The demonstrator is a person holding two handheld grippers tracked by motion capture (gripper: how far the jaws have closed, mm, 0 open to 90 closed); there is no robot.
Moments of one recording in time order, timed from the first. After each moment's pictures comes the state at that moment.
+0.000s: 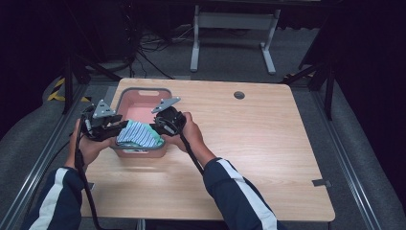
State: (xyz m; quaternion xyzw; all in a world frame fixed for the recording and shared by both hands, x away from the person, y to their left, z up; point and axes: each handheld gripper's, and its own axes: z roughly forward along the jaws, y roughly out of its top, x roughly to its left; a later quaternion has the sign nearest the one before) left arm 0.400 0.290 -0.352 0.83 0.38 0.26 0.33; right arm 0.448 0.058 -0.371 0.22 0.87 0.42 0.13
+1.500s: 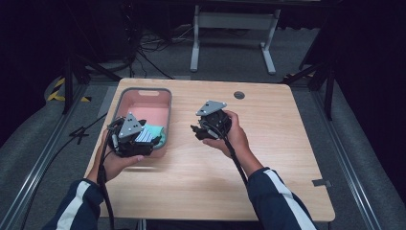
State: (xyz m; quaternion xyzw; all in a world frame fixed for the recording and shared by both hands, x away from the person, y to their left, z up) left arm 0.357 0.209 -0.351 0.83 0.31 0.25 0.39; right arm 0.424 -0.060 -0.351 0.26 0.86 0.36 0.24
